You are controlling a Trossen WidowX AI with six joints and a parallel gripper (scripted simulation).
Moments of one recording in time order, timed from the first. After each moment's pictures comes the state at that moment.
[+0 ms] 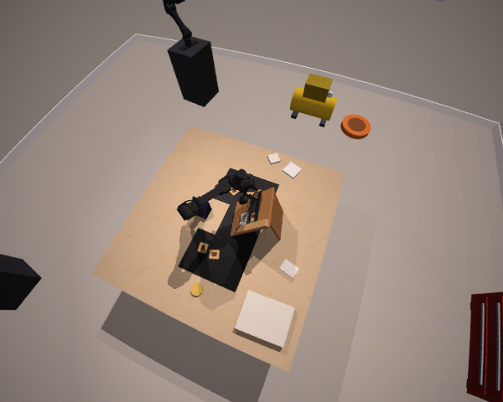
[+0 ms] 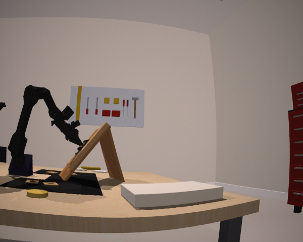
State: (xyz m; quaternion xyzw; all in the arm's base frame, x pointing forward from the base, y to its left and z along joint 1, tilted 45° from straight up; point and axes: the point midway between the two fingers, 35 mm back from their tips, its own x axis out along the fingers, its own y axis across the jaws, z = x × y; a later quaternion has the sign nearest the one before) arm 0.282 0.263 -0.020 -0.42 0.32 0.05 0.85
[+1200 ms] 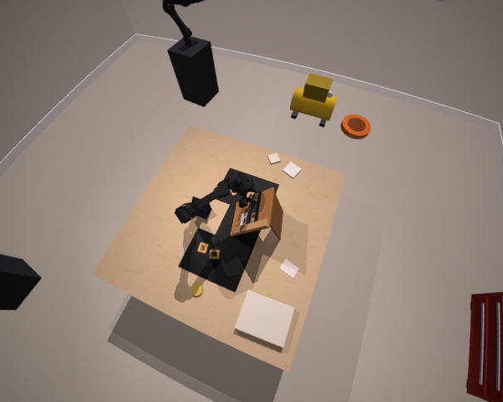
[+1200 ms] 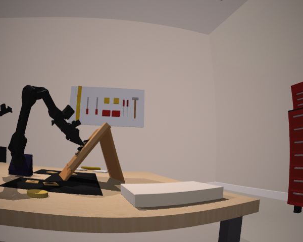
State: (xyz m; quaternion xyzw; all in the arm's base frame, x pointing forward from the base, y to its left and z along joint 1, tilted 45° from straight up) arm 0.289 0.251 -0.006 -0.42 0.32 0.05 0.85
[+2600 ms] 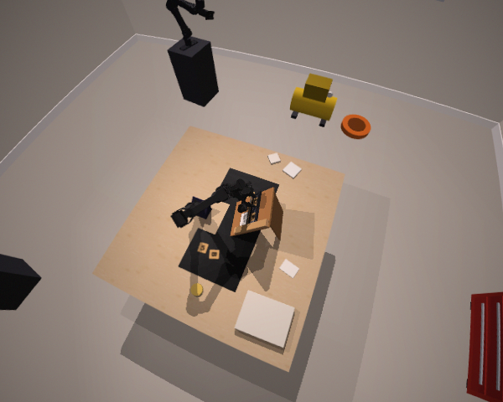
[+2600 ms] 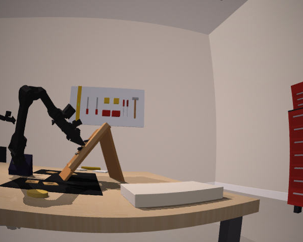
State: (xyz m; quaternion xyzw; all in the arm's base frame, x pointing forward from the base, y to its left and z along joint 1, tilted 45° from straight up) arm 0.299 0.230 0.014 -0.42 0.32 0.05 0.85
